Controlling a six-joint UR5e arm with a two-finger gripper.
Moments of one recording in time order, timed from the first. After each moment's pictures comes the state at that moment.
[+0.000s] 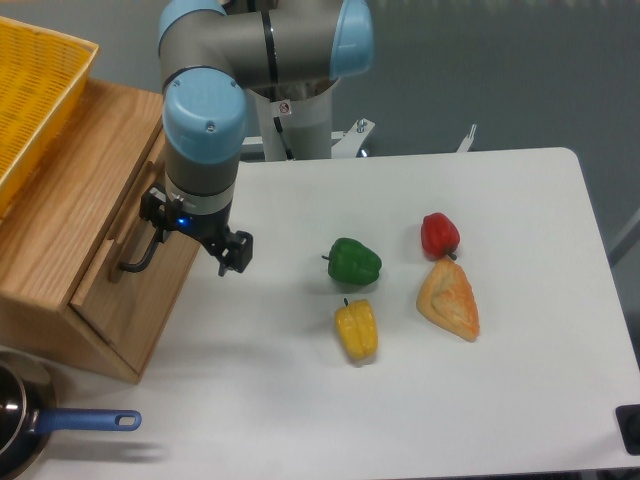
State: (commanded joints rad) arm 2.19 -1.82 -1.47 -1.45 1.33 0.62
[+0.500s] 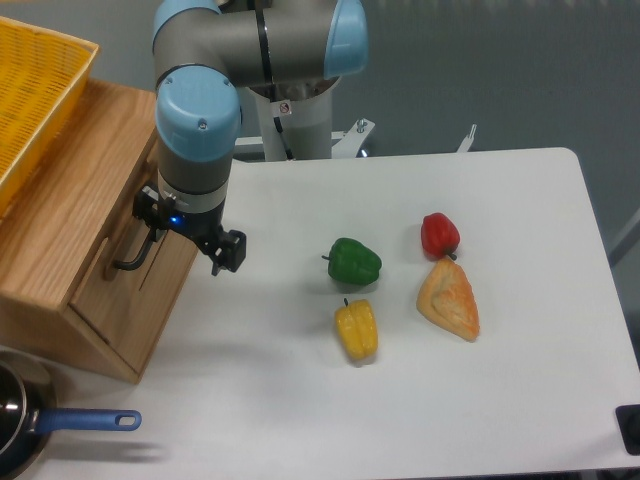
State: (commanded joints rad) arm 2.20 -1.82 -1.46 -1.45 1.33 0.62
